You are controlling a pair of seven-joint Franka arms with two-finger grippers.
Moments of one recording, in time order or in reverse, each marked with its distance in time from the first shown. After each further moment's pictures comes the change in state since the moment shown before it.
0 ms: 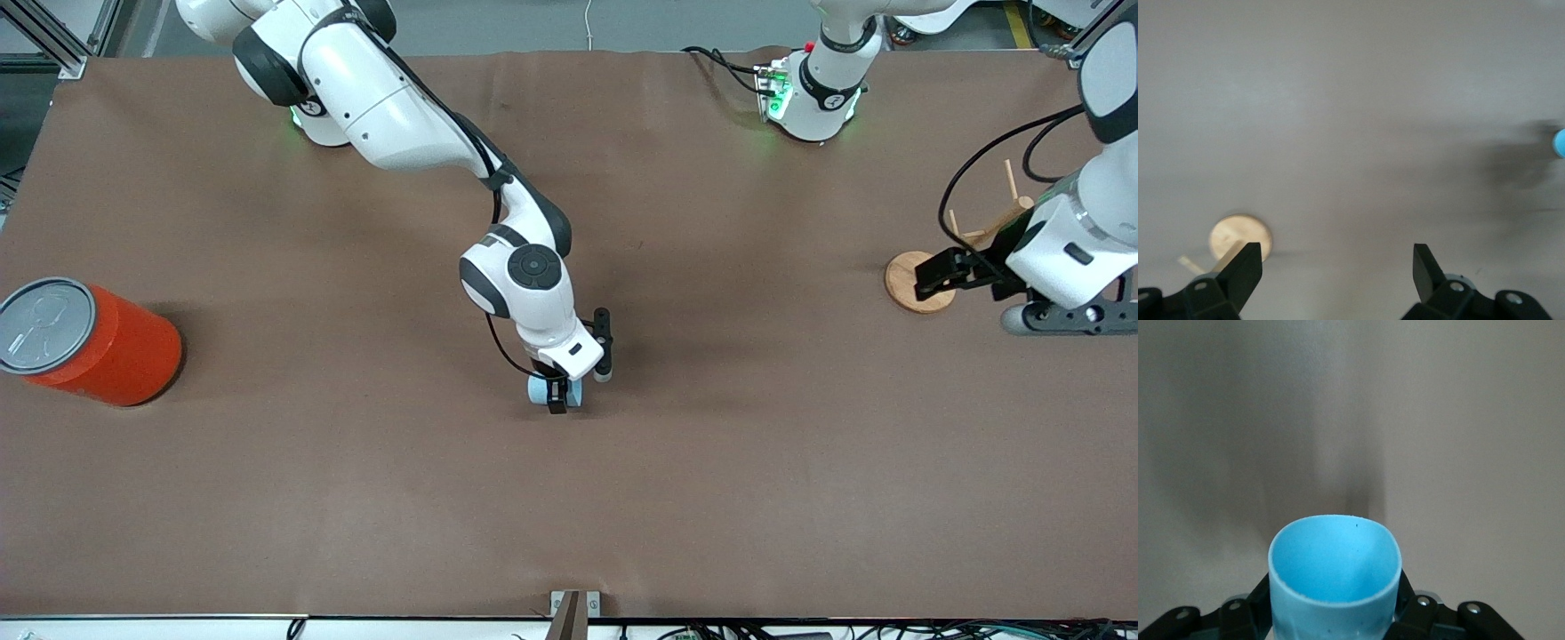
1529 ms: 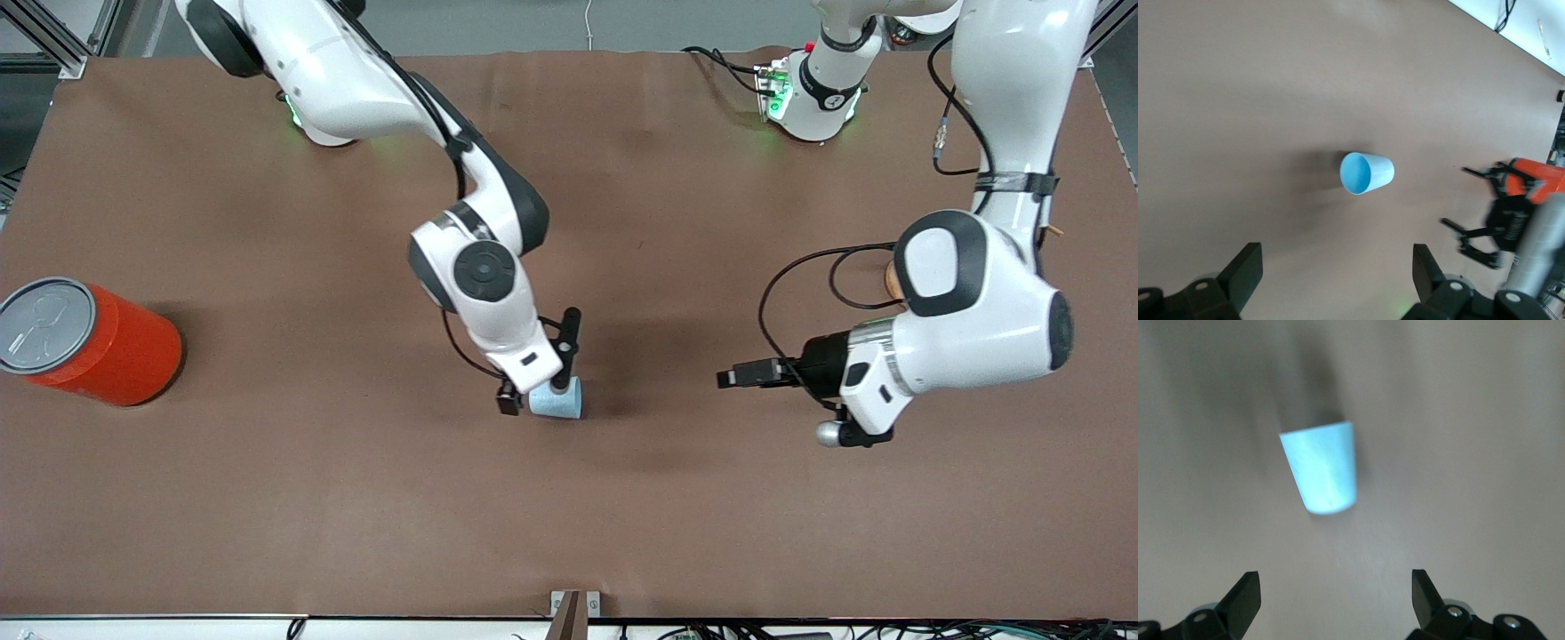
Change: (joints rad) left arm -0.018 0.336 -0.168 -0.001 -0.578 0.386 0.005; right arm -0.111 -0.239 -0.001 0.018 0.153 -0.392 0.018
